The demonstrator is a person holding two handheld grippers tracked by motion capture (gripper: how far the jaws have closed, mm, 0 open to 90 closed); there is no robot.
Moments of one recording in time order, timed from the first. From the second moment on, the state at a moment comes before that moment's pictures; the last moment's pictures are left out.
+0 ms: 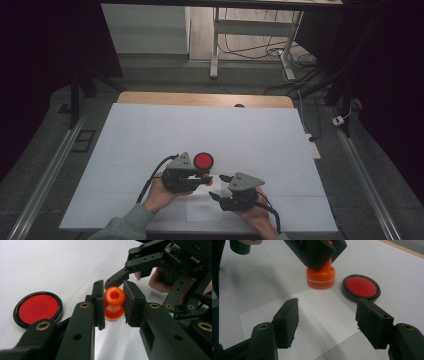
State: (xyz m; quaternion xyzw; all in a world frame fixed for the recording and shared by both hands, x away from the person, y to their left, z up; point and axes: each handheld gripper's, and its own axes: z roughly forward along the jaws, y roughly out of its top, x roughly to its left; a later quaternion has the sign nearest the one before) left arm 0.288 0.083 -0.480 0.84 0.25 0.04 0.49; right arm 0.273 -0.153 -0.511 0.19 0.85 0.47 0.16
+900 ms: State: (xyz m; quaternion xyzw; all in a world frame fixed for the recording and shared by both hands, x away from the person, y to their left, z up) left arm 0.289 0.081 -0.483 0.84 0.25 0.04 0.49; right arm 0.274 -0.135 -0.510 0.18 0.85 0.47 0.16
